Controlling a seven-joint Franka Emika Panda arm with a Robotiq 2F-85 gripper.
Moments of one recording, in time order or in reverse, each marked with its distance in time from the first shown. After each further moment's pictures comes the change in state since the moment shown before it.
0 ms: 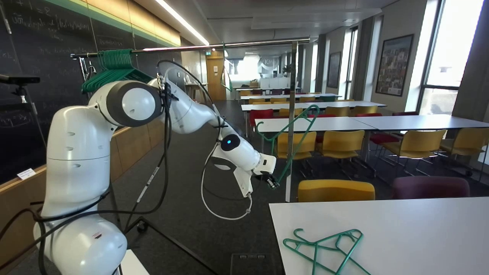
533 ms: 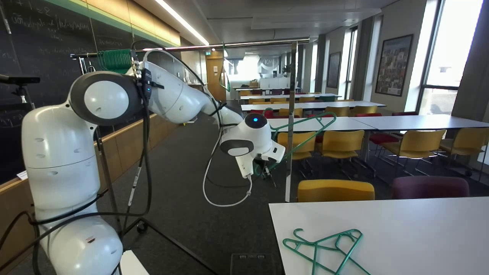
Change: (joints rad) arm -0.116 -0.168 -0.036 0.022 -0.537 -0.609 0.538
